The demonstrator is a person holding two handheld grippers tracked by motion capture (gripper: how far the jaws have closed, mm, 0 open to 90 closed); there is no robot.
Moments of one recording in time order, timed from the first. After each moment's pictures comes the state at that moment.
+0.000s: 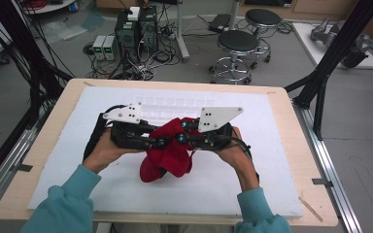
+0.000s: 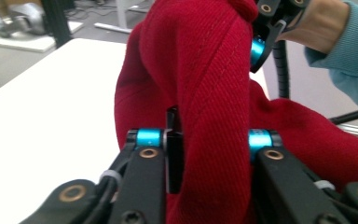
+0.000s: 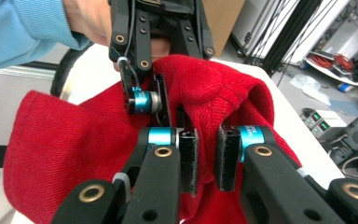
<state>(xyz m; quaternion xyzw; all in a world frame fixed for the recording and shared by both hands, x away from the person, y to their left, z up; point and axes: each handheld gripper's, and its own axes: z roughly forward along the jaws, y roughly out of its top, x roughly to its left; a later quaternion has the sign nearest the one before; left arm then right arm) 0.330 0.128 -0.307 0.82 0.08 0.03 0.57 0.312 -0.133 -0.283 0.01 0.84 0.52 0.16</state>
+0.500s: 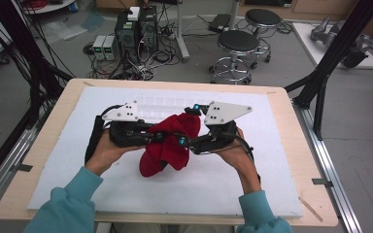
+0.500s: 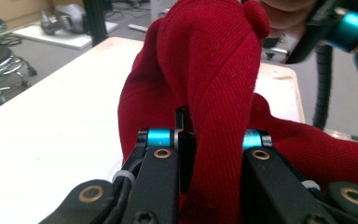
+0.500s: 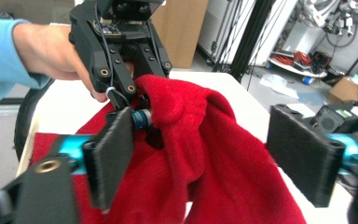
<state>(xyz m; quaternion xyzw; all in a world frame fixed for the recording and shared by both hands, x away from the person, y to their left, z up) 0.332 0.134 -0.312 0.81 0.14 0.08 0.57 0.311 -0.141 -0.280 0.10 0.80 0.56 0.19</state>
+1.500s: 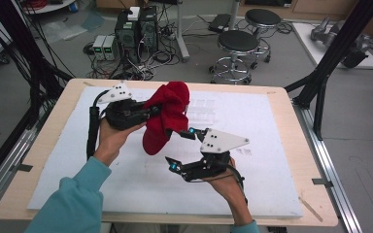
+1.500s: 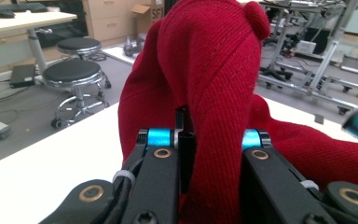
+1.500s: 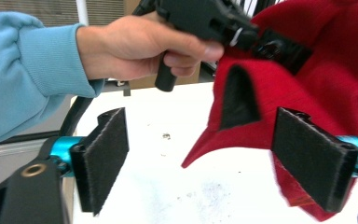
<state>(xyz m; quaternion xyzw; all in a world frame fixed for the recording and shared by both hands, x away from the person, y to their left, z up) 0.352 0.137 -0.289 0.74 0.26 0.17 0.60 0.262 -0.125 -0.319 0.15 0.77 0.60 0.15</state>
